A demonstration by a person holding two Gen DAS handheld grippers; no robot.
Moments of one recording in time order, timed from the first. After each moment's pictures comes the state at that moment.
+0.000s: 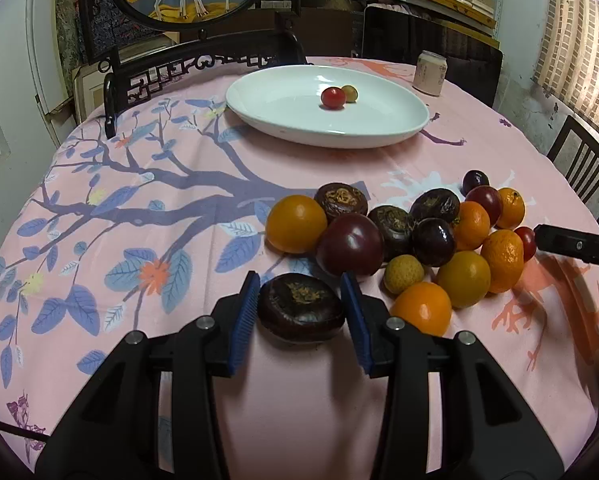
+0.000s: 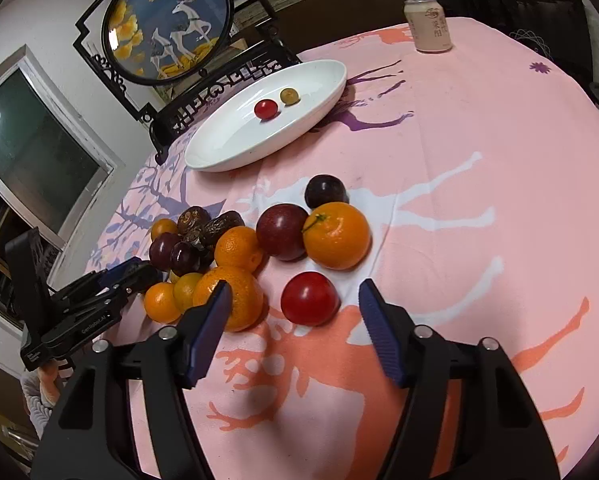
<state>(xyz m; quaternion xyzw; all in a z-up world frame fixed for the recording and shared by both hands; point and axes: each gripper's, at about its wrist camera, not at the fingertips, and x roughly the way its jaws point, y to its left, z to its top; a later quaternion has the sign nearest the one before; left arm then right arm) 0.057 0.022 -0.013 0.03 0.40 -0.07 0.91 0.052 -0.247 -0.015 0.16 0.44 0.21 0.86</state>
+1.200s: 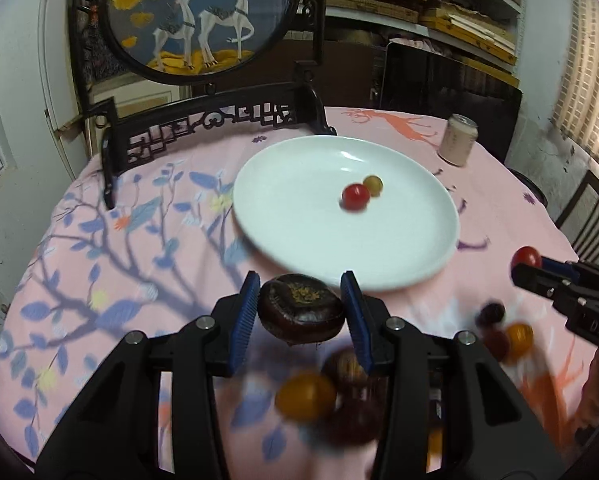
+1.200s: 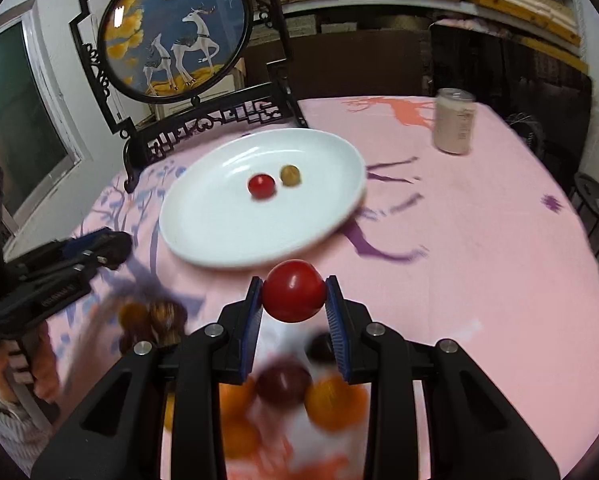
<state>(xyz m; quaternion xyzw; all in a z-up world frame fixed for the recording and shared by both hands) 0.158 0.020 0.040 0.00 0.37 -0.04 0.93 0.142 -0.198 0.036 0.05 0.40 0.16 0.90</state>
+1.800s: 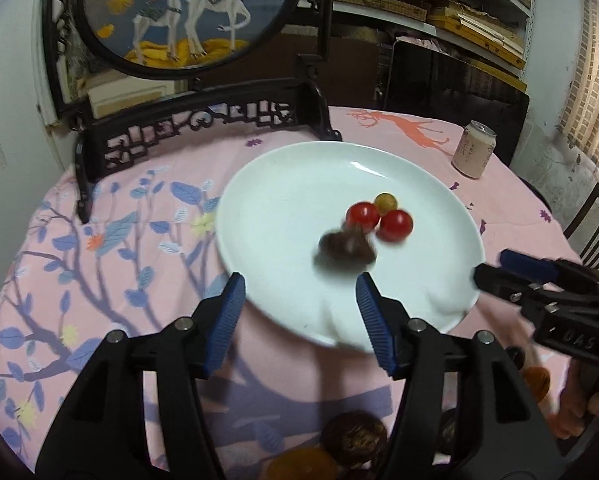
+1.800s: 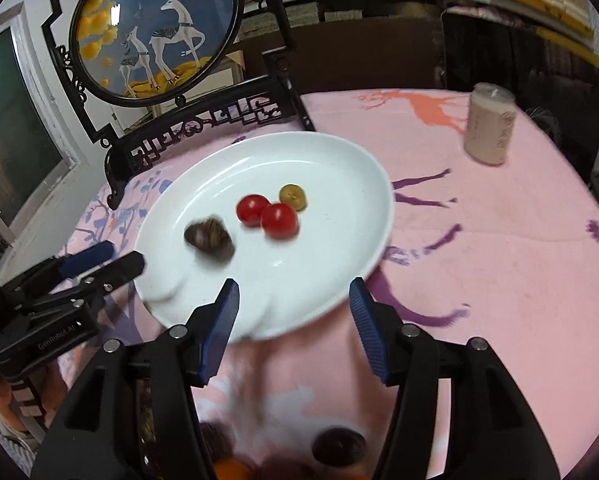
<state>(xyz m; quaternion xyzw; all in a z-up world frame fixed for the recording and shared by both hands) 0.191 0.017 0.027 -0.01 0.36 -0.04 0.93 0.195 -0.183 0.021 0.05 0.40 0.16 0.90</state>
